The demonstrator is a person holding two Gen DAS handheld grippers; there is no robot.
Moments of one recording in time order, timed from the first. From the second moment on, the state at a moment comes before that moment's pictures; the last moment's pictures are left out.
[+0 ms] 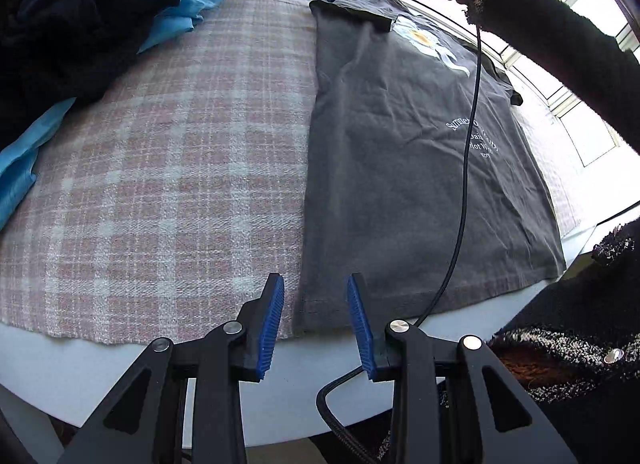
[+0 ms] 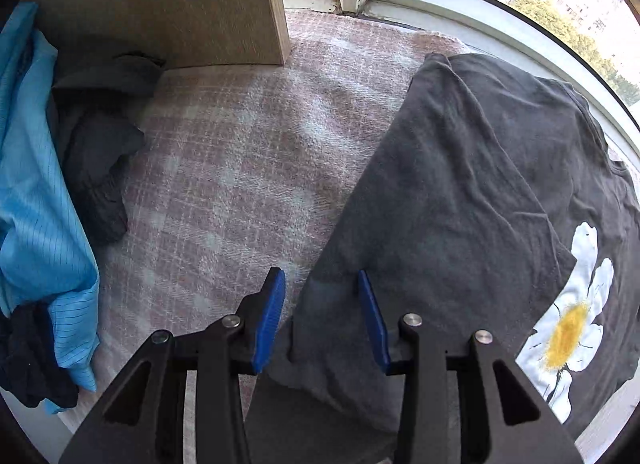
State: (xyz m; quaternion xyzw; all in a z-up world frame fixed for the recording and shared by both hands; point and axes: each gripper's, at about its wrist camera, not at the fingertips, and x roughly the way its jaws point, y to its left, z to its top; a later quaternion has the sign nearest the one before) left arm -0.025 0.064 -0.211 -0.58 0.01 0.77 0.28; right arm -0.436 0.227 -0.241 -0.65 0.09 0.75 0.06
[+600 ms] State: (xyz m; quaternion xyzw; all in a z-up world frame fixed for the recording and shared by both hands) left arm -0.024 0.066 -0.214 -0.58 -0.01 0.75 0.33; right arm -0.415 0.261 -0.226 -0.62 0.19 0.76 0.04
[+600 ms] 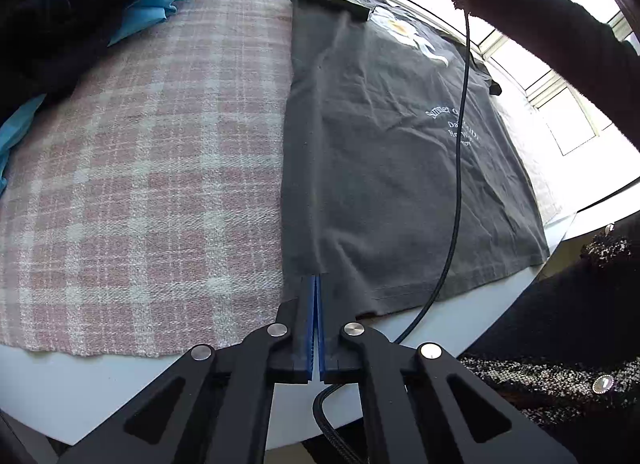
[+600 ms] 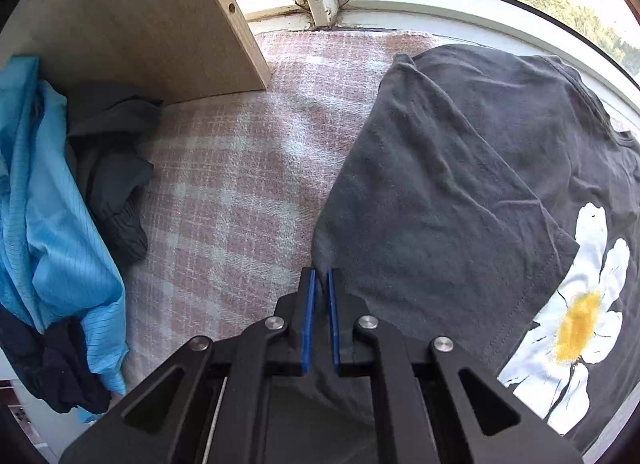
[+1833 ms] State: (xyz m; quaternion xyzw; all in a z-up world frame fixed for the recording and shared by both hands) left arm -0.031 0.059 -0.215 -0.56 0.03 0.76 0.34; right arm -0.279 0.125 -0.242 -0.71 0.03 0.71 0.00
